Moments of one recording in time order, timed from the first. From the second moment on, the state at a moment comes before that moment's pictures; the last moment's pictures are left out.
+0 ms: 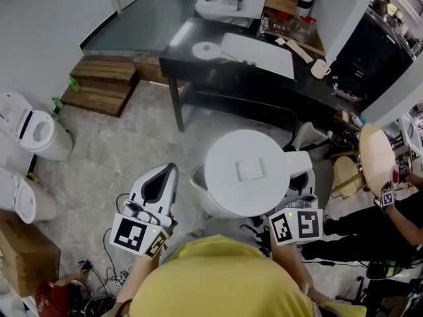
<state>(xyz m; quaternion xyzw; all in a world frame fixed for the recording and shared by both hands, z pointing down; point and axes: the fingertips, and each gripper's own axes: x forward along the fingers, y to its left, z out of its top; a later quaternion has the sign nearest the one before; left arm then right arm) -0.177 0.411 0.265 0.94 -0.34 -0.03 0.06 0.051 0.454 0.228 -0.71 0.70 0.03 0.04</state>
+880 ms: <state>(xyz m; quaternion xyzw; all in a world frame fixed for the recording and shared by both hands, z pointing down) -0.105 0.249 0.261 0.92 -0.38 -0.03 0.06 0.115 0.274 0.221 -0.67 0.74 0.03 0.04</state>
